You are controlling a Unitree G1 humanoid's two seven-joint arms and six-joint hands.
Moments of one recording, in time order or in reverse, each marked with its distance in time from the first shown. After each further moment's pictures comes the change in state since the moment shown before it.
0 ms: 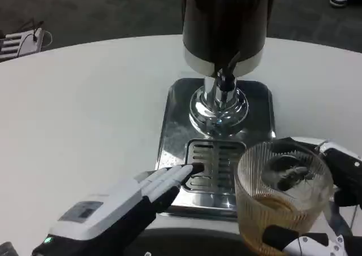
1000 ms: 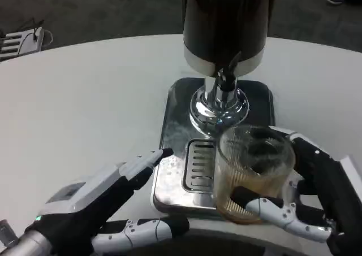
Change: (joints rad) left arm -0.133 -0.002 -0.005 0.197 0.001 0.054 0.028; right arm -0.224 0.127 0.200 0.256 -0.130 0.080 -0.197
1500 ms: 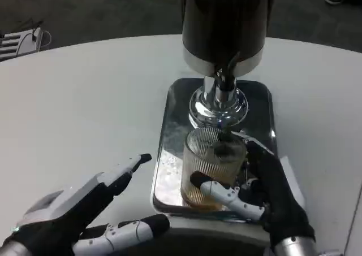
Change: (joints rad) left arm 0.067 0.001 0.065 -0.019 -0.037 0.037 -0.009; right arm -0.281 0.159 0.118 0.473 -0.099 -0.015 -0.204
